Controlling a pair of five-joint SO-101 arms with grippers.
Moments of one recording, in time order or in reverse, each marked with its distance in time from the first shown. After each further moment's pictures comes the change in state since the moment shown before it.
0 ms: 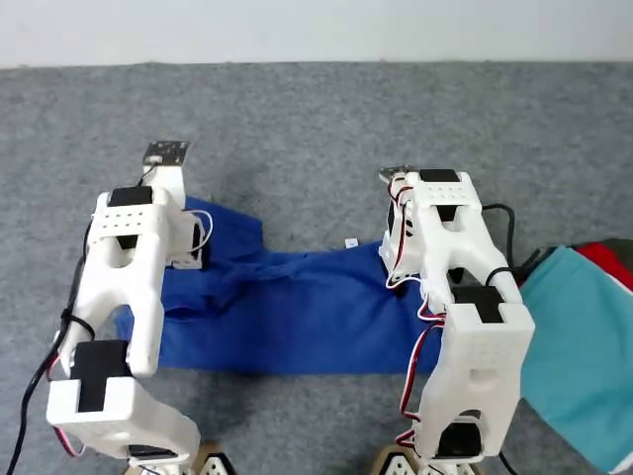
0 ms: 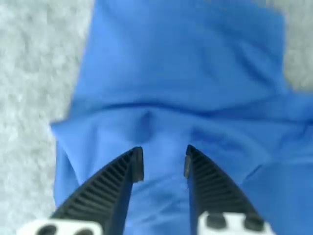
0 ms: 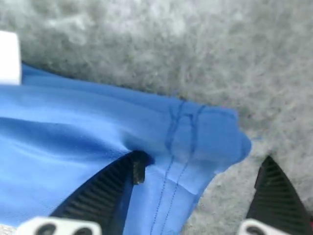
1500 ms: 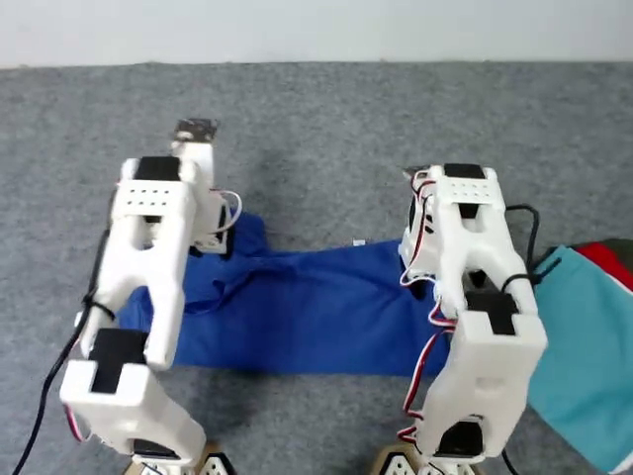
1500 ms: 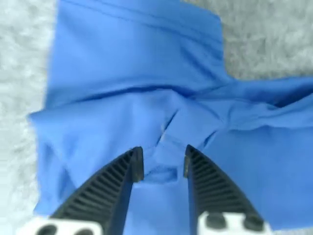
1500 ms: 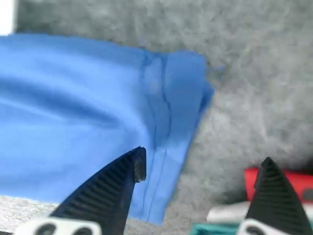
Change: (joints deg) left arm 7.7 5.8 -14.8 13.7 3.3; right arm 3.1 -8.2 0.7 7.0 -0.1
